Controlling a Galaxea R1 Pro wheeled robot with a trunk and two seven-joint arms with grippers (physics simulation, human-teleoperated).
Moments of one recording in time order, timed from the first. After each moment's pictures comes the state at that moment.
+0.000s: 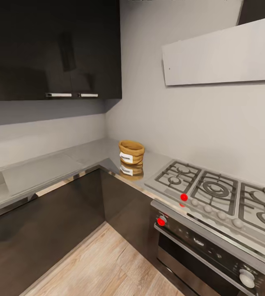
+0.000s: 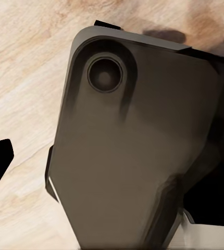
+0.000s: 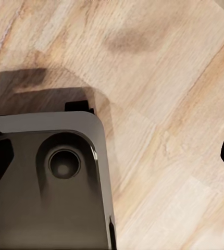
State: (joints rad) left arm 0.00 -0.01 0.01 -0.04 0.25 -0.05 0.00; right arm -0.11 -0.08 -0.43 0.02 0.34 -0.18 -0.05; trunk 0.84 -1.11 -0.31
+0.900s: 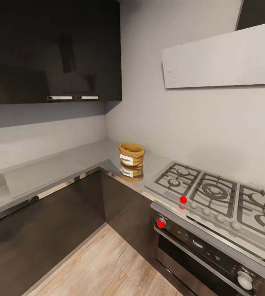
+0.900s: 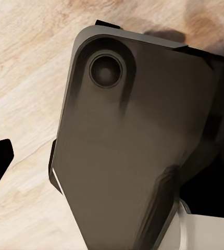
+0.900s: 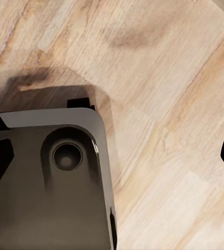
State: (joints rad) left arm 0.00 -0.01 0.01 -0.04 0.25 -0.05 0.00; right arm -0.11 -0.08 -0.43 0.02 0.34 -0.17 -0.04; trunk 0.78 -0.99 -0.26
